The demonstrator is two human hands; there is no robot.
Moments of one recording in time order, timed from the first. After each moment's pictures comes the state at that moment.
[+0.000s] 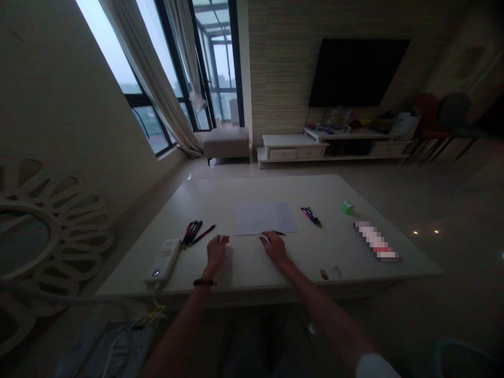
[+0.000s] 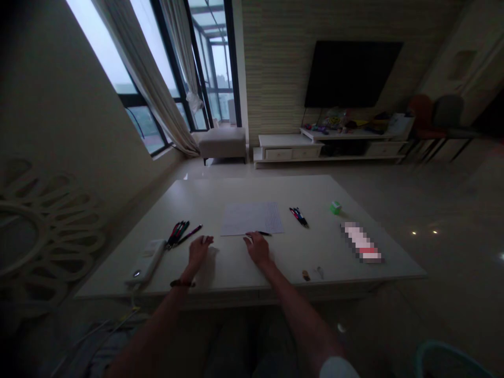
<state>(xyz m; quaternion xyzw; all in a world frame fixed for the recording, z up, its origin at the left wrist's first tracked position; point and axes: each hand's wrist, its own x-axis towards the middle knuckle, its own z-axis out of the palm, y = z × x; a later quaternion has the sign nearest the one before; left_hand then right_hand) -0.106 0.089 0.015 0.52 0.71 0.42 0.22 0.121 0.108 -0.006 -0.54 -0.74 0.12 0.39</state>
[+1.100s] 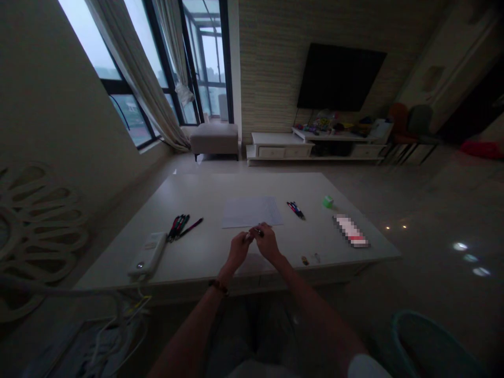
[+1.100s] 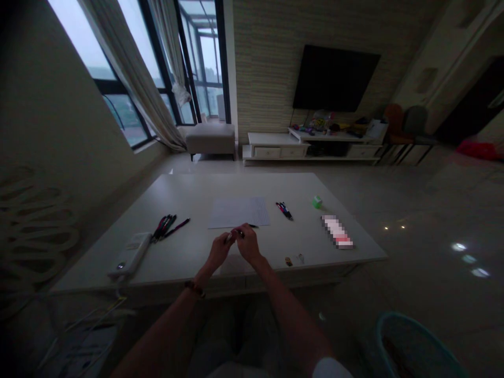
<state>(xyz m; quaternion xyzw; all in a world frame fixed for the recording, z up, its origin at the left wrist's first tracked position) 0.012 0.061 0.028 0.65 0.55 0.44 0.29 0.138 0.069 0.046 -0.46 -0.70 0.22 0.50</state>
